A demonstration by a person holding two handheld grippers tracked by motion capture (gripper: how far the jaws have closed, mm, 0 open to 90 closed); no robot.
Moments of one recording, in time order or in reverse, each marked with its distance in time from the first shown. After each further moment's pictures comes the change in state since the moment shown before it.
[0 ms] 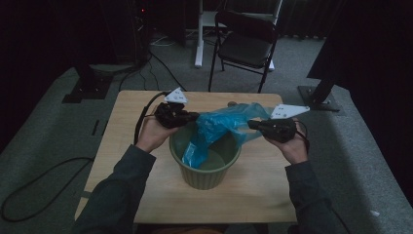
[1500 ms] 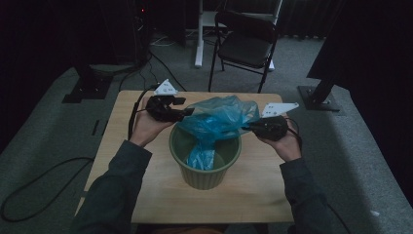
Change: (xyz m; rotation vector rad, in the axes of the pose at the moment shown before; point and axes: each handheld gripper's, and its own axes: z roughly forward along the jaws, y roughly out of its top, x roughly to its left) left arm 0.014 0.008 -0.009 -0.068 0.107 -0.017; right arm 0.003 0.009 0.019 0.037 0.069 -0.012
